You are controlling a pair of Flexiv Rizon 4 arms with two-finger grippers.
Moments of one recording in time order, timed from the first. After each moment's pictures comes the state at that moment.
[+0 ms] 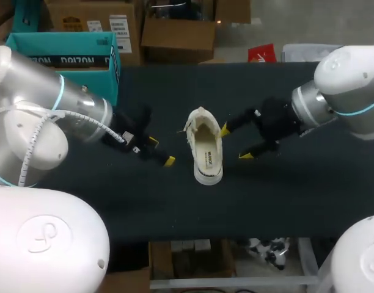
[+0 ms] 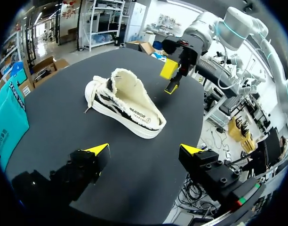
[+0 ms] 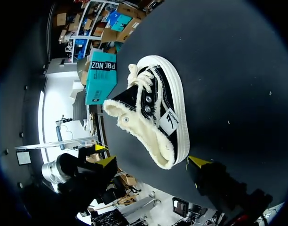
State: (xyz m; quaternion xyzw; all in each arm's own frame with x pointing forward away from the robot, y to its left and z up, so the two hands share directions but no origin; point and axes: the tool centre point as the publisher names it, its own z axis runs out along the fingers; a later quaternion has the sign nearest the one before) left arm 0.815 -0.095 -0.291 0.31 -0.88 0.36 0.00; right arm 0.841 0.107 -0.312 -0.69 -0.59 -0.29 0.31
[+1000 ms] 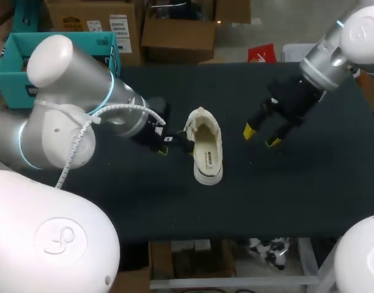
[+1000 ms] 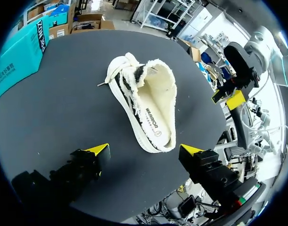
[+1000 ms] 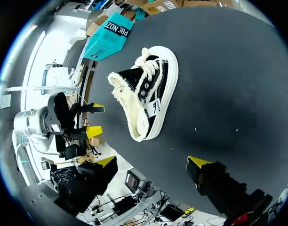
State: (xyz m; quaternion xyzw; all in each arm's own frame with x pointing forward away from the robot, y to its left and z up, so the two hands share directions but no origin) left arm 0.834 -0.137 -0.312 0.56 -0.78 0.28 0.04; right arm 0.834 0.037 -0.289 -0.54 -0.78 -0.18 0.25
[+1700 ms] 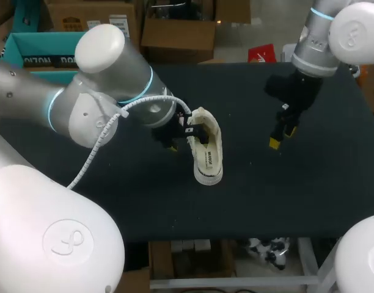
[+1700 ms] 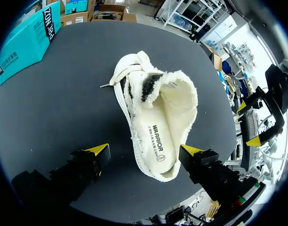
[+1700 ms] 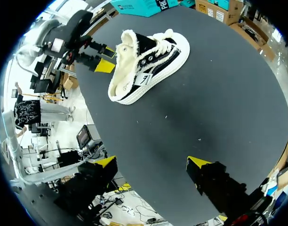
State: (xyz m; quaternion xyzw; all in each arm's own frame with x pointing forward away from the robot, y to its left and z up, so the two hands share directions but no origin) left arm 0.875 -0.167 -0.333 0.64 -0.73 0.23 0.03; right arm 0.844 -0.029 -0.295 -0.31 -0.94 -0.05 0.13
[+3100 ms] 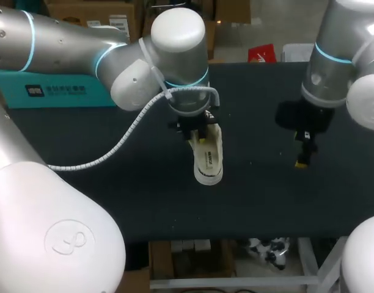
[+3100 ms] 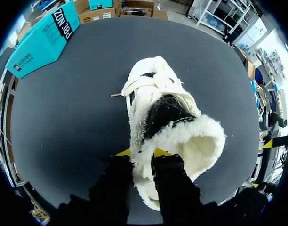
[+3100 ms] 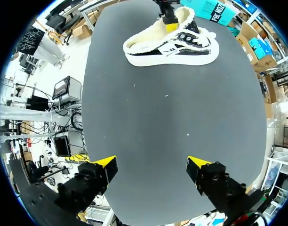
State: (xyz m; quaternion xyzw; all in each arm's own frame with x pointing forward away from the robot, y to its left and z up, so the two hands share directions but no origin) left arm 0.914 -0.182 -0.354 0.71 -0.69 0.13 -0.06; right arm 0.837 -0.076 -0.323 -0.08 -1.00 -0.02 -0.01
